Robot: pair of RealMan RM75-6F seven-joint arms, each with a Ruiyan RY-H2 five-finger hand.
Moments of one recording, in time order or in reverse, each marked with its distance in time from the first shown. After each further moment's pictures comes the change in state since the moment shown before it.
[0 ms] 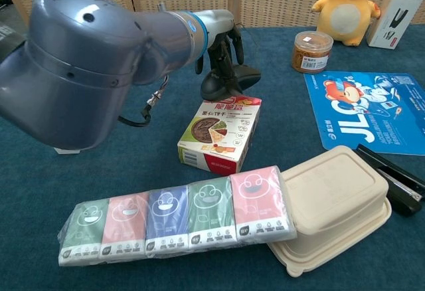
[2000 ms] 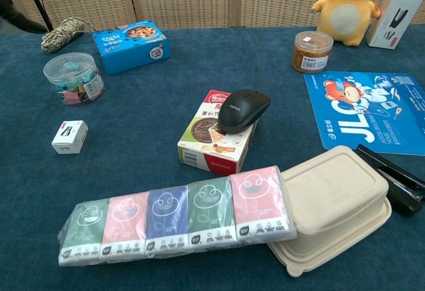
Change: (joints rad) left arm 0.580 0.682 0.314 -0.442 0.644 0.160 -0.518; right arm 0.174 -0.066 0.082 0.028 0.104 -0.158 -0.189
